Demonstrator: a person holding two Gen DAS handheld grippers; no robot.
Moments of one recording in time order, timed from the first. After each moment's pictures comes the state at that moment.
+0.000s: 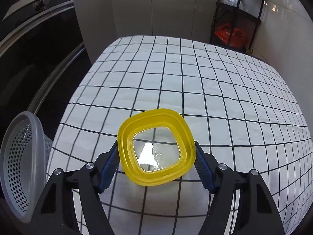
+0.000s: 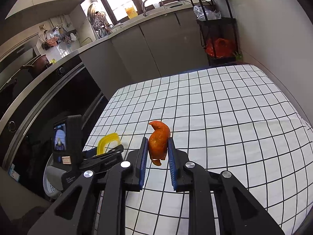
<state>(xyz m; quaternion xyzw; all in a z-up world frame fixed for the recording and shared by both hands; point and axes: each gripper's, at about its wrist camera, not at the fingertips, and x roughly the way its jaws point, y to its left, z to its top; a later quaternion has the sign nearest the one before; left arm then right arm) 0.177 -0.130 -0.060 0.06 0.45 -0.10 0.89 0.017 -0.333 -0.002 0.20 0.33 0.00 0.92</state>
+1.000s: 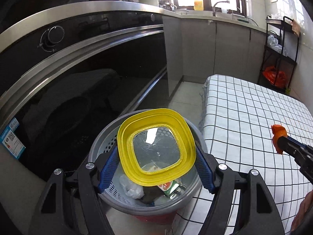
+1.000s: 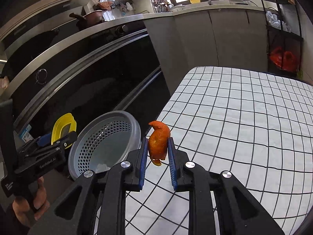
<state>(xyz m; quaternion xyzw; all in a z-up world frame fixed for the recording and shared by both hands) 0.087 0.116 0.019 0.03 0.35 0.07 0.94 0.064 -0.114 -0.007 0.11 0.35 0.17 0.92</state>
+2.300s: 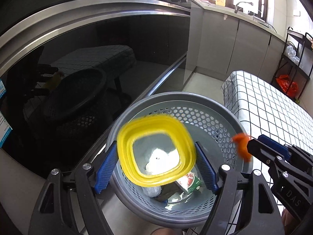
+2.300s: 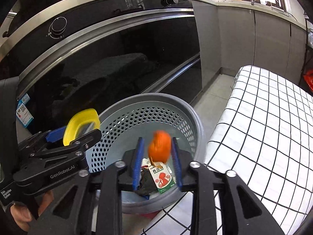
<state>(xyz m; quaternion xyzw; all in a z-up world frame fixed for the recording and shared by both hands) 0.106 0.206 -0.023 -0.03 0.39 0.09 0.92 0.118 0.026 -0.030 0.03 0.37 0.24 0.90</state>
